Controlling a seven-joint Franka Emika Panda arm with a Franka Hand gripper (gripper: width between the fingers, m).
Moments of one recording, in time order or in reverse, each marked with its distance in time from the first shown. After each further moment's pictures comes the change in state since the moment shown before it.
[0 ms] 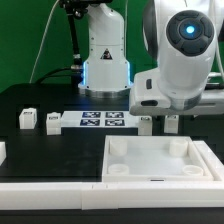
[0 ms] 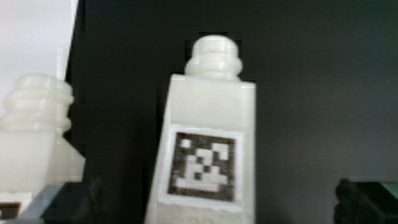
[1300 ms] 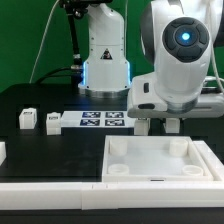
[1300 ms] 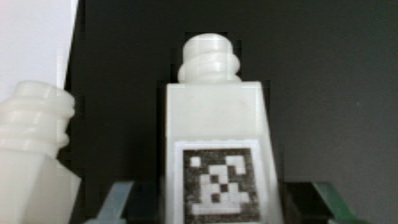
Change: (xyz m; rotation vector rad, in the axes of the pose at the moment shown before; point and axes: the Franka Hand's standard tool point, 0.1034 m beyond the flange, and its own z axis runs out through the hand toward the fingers) arm 0.000 0.002 0.006 -0.002 -0.001 0.005
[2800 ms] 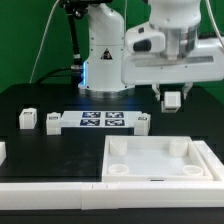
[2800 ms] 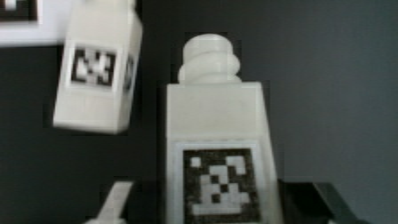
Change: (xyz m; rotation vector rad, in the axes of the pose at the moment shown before) arm -0.011 0.010 -0.102 -0.013 0.621 -0.068
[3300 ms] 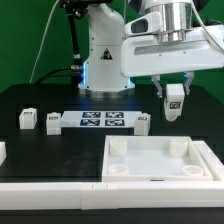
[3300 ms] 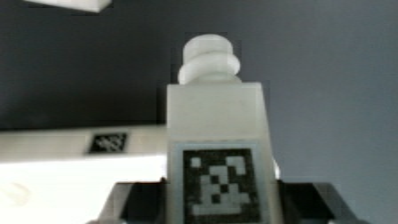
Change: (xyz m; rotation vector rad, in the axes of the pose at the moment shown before) arm 0.013 -0.009 -0.011 0.038 0.483 -0.071
